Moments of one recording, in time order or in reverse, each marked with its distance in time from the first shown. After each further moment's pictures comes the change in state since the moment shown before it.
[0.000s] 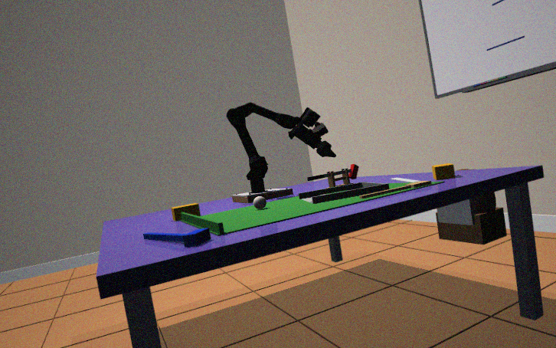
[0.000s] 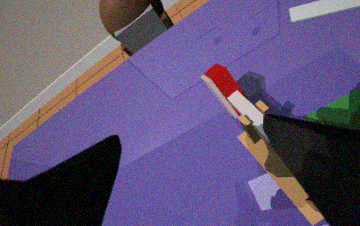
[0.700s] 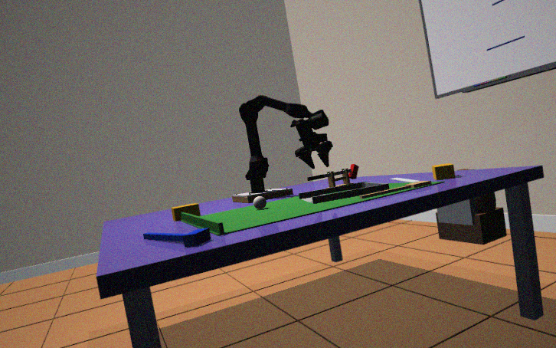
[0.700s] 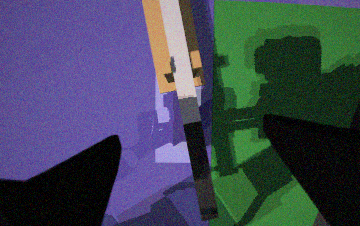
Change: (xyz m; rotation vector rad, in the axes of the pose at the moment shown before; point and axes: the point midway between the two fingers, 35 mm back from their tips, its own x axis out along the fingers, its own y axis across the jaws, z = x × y) arm -0.054 -0.095 -0.052 -0.537 0.627 -0.146
